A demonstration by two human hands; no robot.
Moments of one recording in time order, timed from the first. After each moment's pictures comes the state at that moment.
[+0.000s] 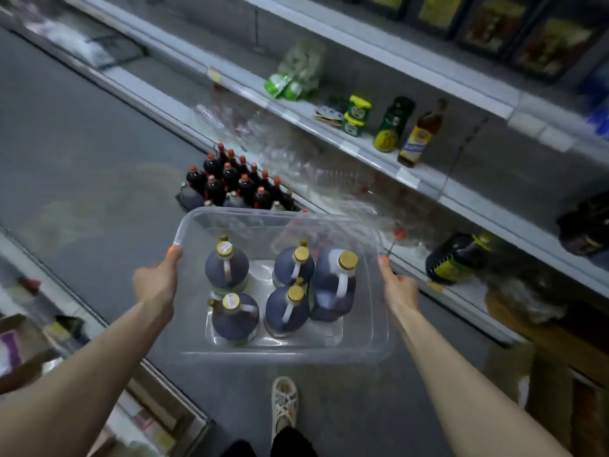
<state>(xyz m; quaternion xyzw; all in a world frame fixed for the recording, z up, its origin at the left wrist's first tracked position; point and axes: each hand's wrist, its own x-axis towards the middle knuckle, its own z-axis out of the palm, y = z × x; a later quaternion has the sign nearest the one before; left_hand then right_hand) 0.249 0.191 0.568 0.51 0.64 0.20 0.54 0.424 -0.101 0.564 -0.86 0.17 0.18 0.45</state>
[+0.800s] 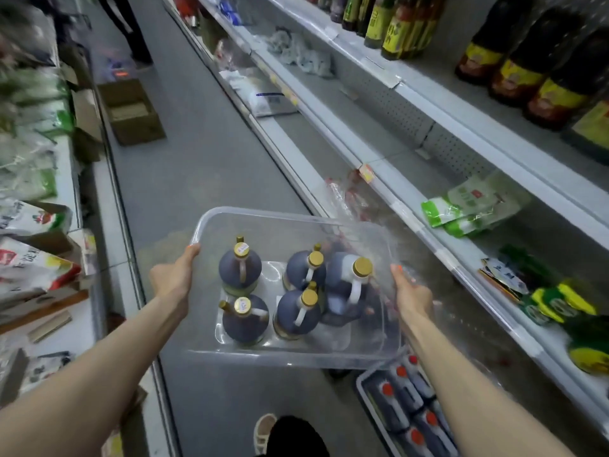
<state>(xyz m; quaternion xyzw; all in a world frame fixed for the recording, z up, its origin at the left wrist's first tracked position) 0.344 0.630 0.604 0.32 0.70 0.36 0.53 0.627 0.446 0.599 -0.86 0.01 0.25 0.44</state>
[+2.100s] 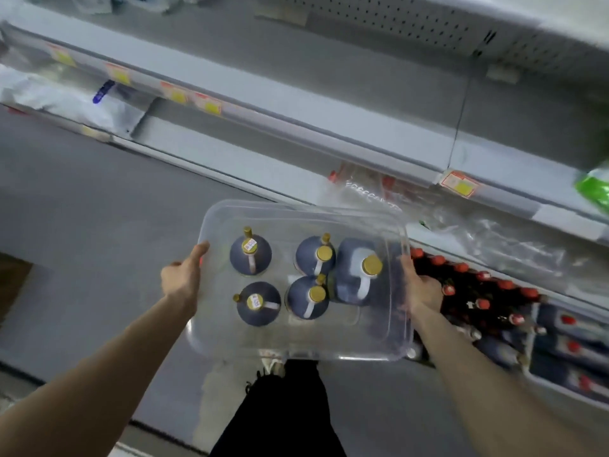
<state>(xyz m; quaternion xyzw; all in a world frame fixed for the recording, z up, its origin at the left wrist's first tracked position) 0.690 1.435 0.430 0.53 0.65 0.02 0.54 0.799 1.099 0.410 -0.80 0.38 0.22 0.40</state>
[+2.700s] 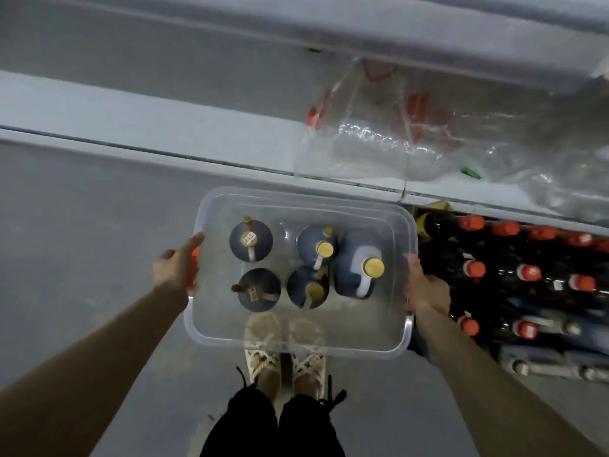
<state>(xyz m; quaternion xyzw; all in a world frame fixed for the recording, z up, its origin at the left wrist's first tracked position) 0.828 1.461 0.109 0.59 0.60 -0.11 0.53 0.846 1.108 0.112 -0.75 0.51 0.20 0.36</state>
